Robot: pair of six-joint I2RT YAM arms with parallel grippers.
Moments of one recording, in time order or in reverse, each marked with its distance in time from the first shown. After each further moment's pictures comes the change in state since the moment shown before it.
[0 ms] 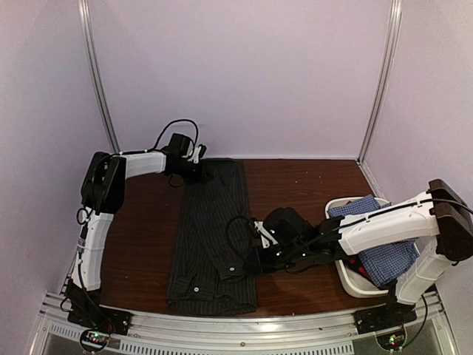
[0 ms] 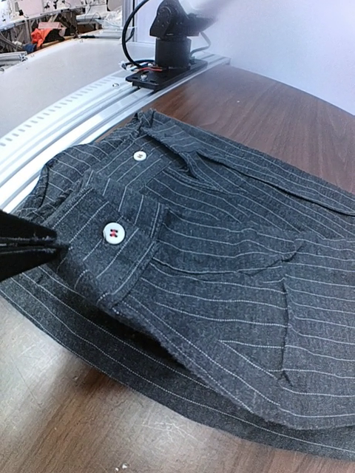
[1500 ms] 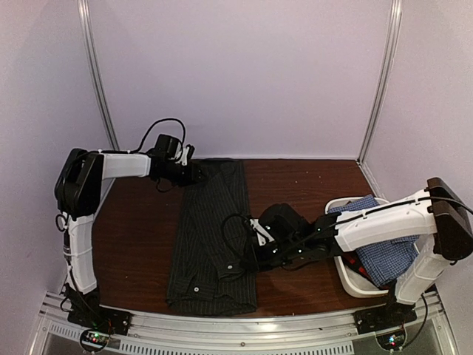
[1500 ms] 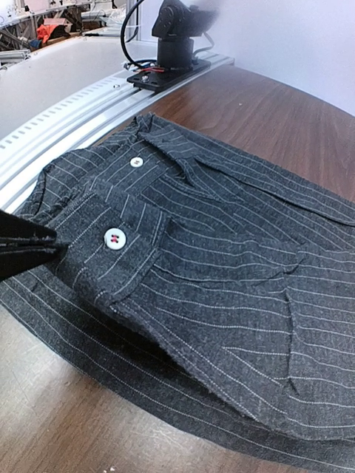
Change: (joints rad) left arm 0.003 -0.334 -0.420 0.116 -0.086 -0.050; right arm -0.003 0.026 0.065 -0.046 -0.013 -0.026
